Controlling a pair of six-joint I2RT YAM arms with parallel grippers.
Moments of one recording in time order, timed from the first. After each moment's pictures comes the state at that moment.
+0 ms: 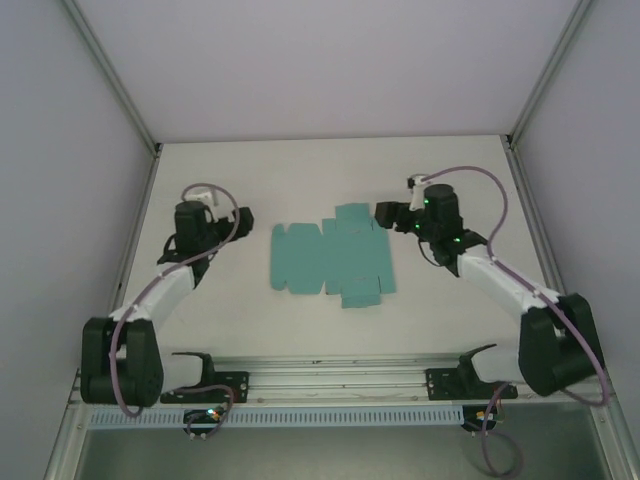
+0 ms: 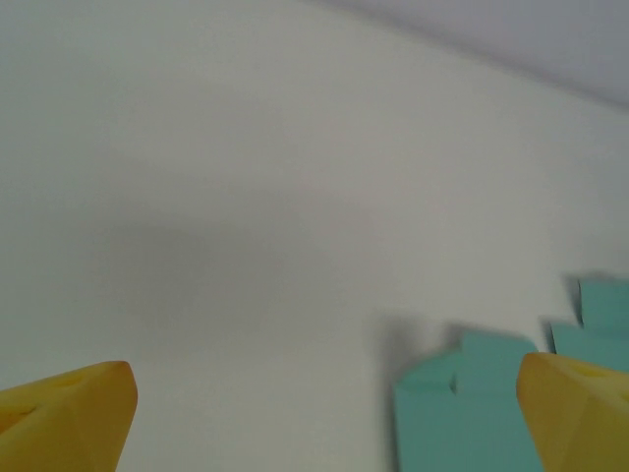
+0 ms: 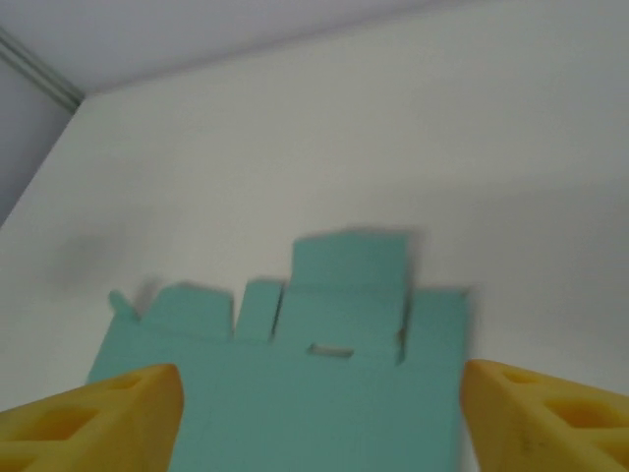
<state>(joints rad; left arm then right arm) -0.16 1.30 0.66 0.04 0.15 -0.40 0.30 1.37 0.81 0.01 -0.17 0.40</state>
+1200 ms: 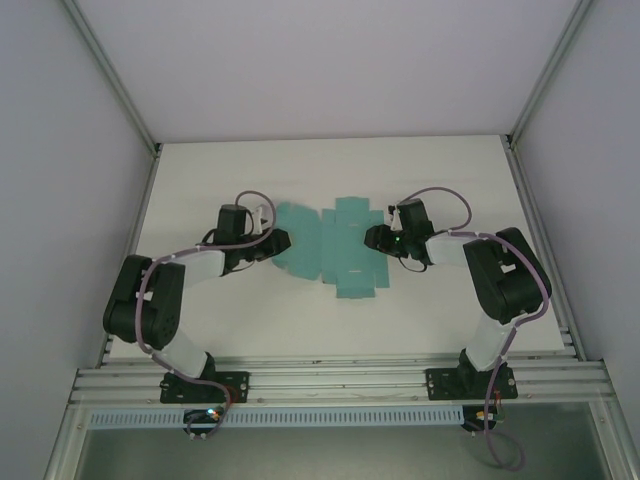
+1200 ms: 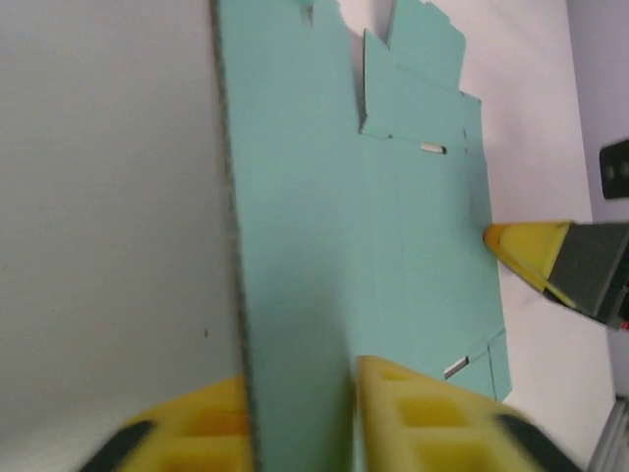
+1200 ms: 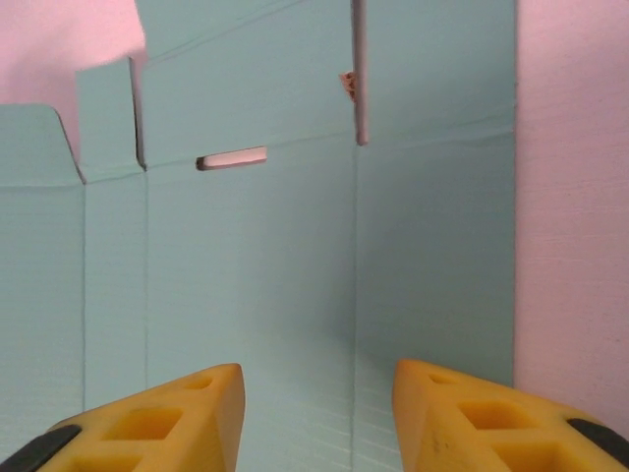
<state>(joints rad) -0.32 1.60 0.71 0.14 0.59 -0.61 0.29 1.78 0.82 0.12 -0.33 0.60</state>
